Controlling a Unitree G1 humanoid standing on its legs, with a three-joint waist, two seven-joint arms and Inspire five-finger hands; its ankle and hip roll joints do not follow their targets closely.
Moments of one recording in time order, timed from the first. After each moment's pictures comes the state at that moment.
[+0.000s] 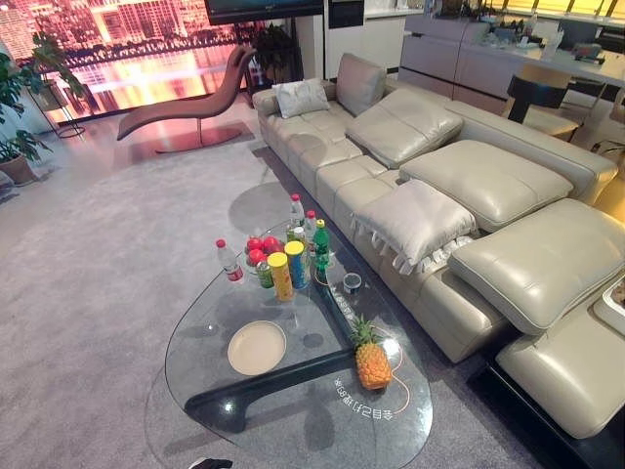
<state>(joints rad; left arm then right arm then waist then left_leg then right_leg) -0.01 0.32 -0.30 1.25 -0.02 0.02 -0.07 -0.04 -0.32 0.27 1.33 -0.06 0.16 0.03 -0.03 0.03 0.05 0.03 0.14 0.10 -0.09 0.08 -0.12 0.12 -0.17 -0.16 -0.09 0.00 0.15</state>
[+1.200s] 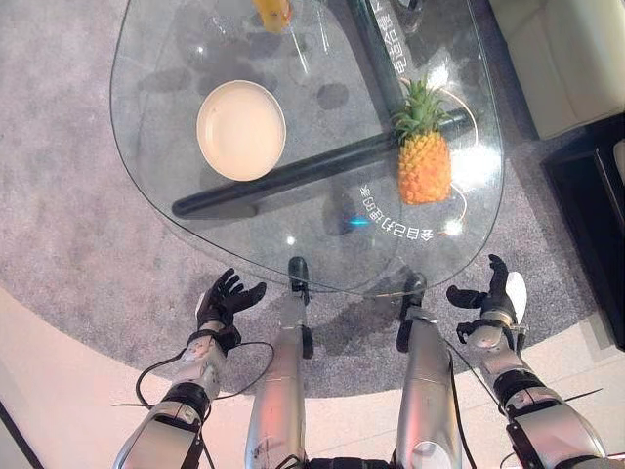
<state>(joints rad) -0.42 0.33 -0.22 1.00 -0.79 -0.25 0.04 -0.52 -0.43 0.22 1.08 0.08 -0.16 -0.57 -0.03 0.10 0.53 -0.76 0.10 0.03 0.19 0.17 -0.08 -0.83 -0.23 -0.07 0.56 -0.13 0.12</state>
